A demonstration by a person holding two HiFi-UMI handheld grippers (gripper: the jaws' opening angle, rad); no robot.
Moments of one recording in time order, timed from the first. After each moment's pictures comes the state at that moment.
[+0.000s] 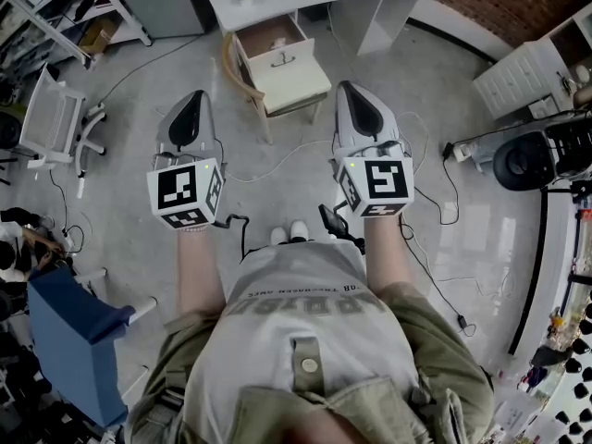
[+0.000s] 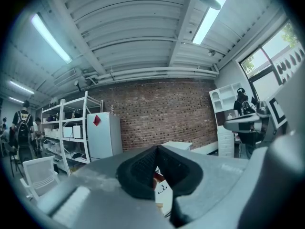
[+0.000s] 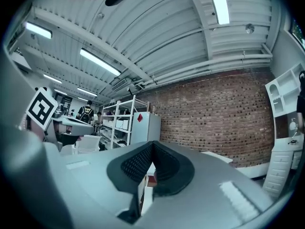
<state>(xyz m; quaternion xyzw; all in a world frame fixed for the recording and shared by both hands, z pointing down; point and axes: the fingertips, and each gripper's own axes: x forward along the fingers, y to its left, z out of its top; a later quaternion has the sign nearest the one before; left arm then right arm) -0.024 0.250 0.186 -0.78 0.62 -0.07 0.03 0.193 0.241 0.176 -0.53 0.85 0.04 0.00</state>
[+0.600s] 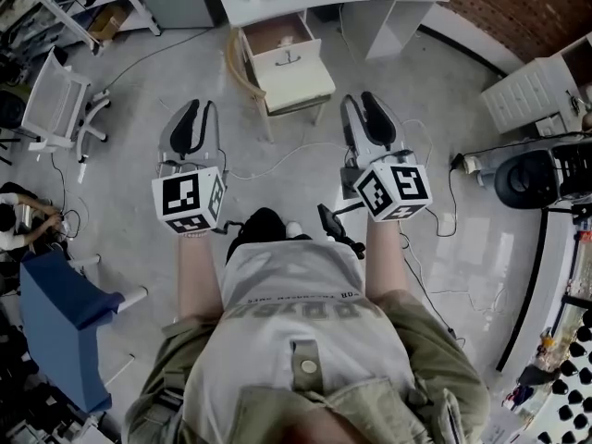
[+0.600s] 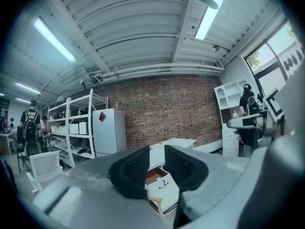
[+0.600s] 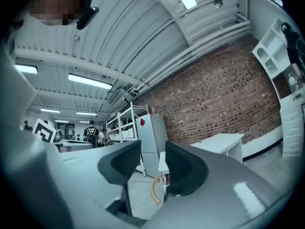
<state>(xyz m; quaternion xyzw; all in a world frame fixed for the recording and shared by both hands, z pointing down) -0.012 0.256 0.218 -0.76 0.65 -0.08 0.02 0.236 0.227 0.214 -0.49 0.87 -0.09 0.08</state>
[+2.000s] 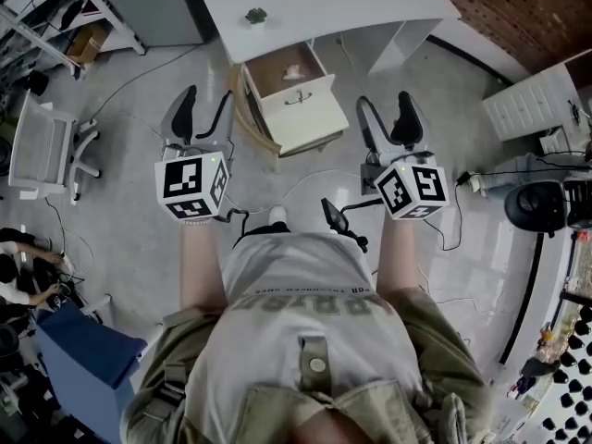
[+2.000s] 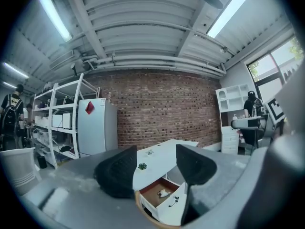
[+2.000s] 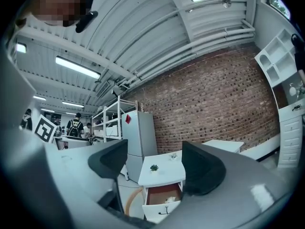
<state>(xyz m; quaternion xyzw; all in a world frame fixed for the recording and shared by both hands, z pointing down) -0.100 0.001 0.241 -0.80 0.60 -0.07 -0.02 0.177 0.004 0.224 -0.54 0.83 -0.06 0.06</state>
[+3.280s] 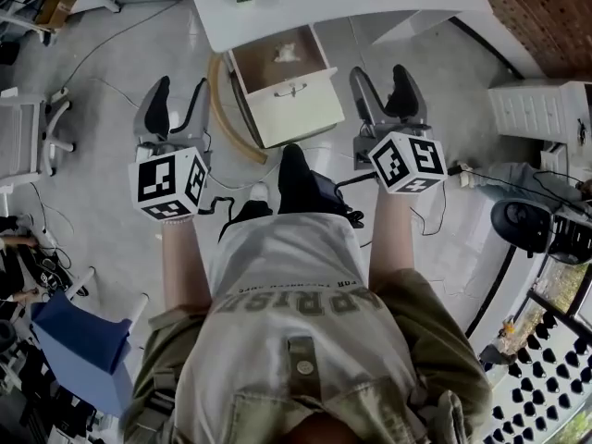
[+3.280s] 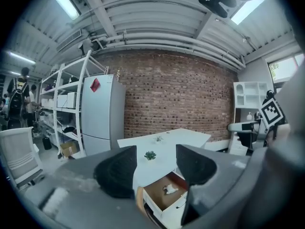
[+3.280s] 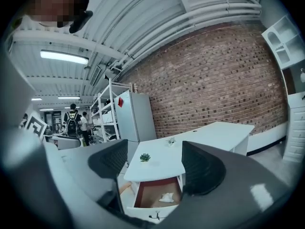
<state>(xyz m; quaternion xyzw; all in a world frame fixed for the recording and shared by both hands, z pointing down) -0.125 -0.154 0.334 -0.76 0.63 -0.09 -0.11 0.168 -0.202 0.319 -0.53 0.84 -0.14 -0.01</state>
